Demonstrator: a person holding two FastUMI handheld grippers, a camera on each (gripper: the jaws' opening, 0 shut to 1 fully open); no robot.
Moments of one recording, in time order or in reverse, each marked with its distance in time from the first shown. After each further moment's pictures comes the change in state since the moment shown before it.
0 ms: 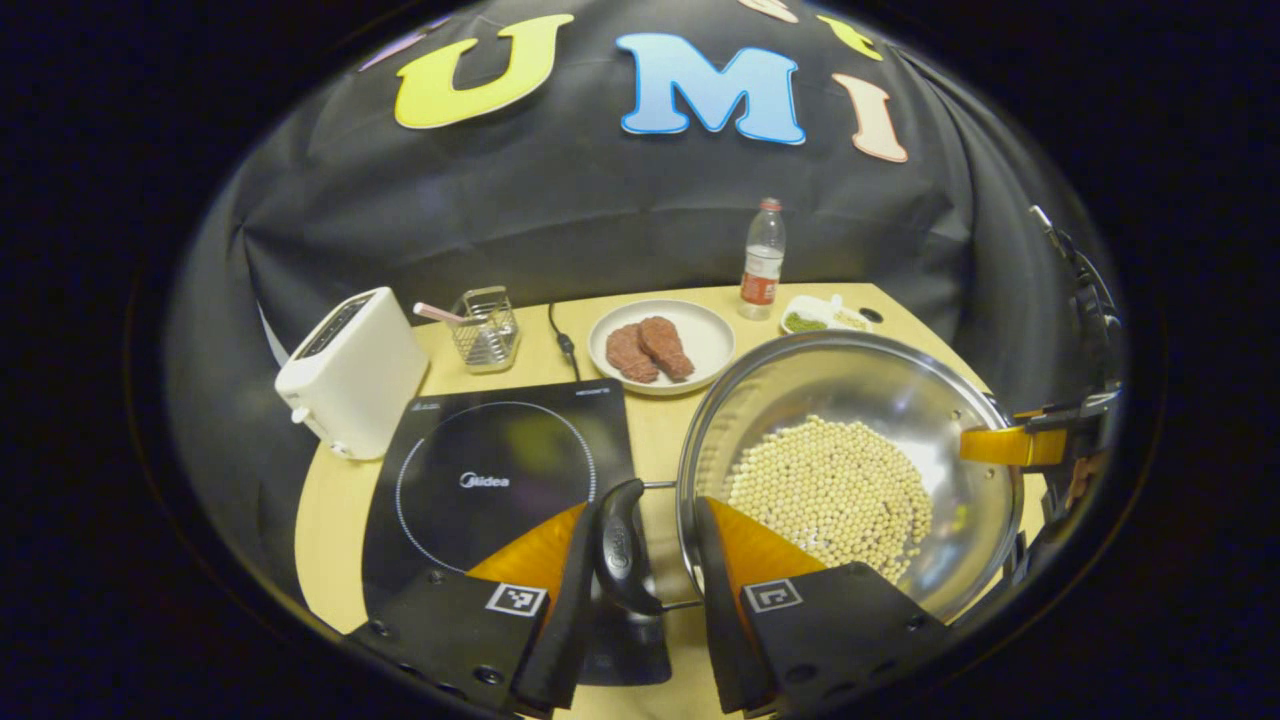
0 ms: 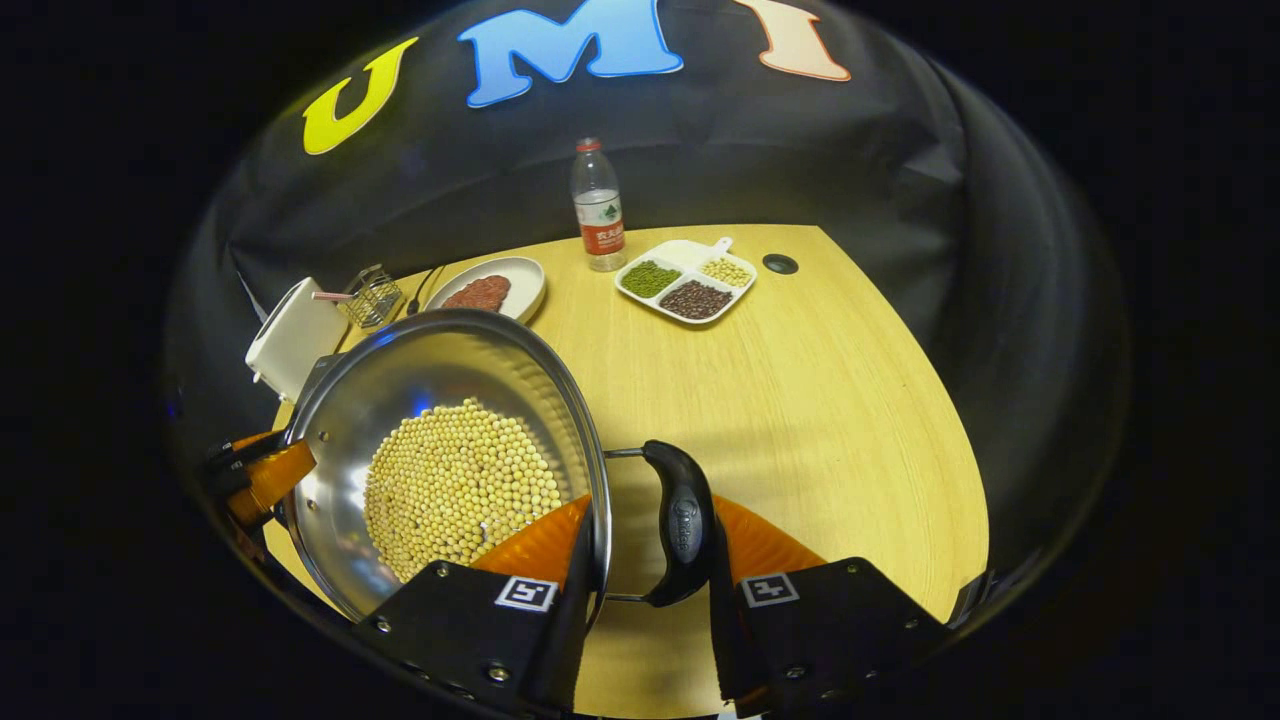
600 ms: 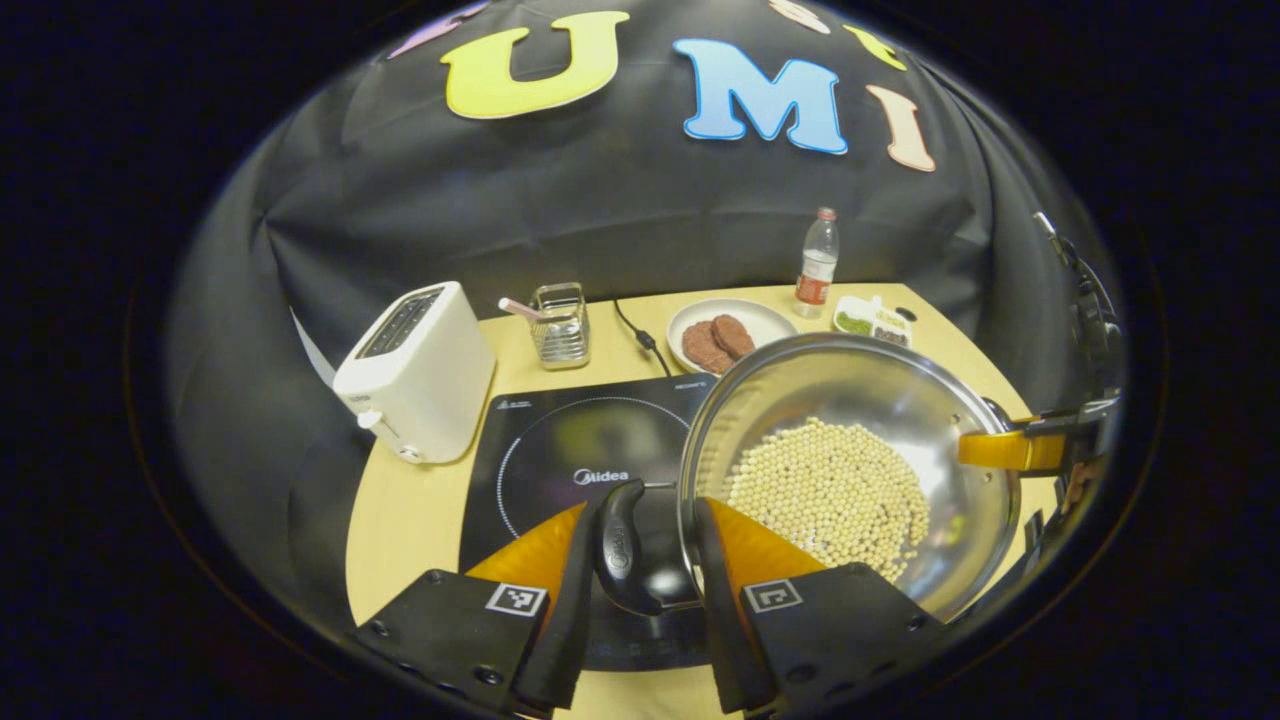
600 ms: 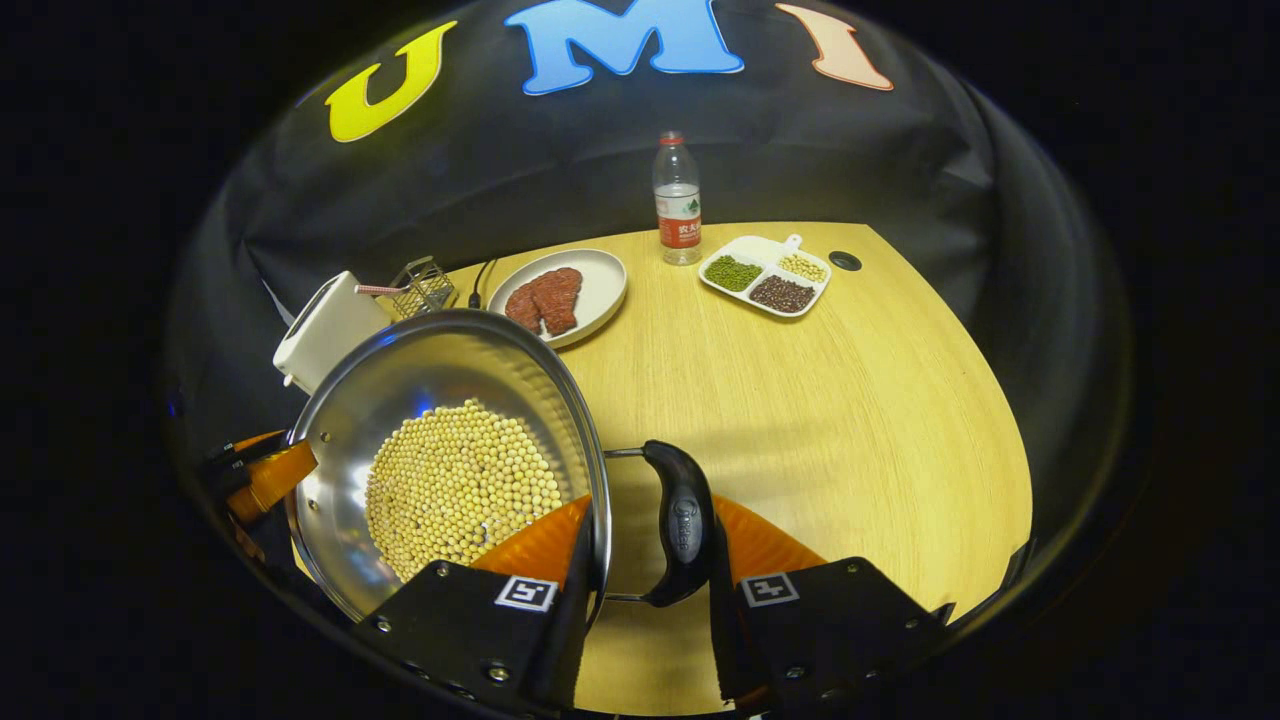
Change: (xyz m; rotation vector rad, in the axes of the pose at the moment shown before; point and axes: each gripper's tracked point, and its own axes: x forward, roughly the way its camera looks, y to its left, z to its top) left arm -0.031 0.103 -0.004 0.012 0.014 0.040; right arm -0.003 0.098 -0.007 0.019 0.006 0.050
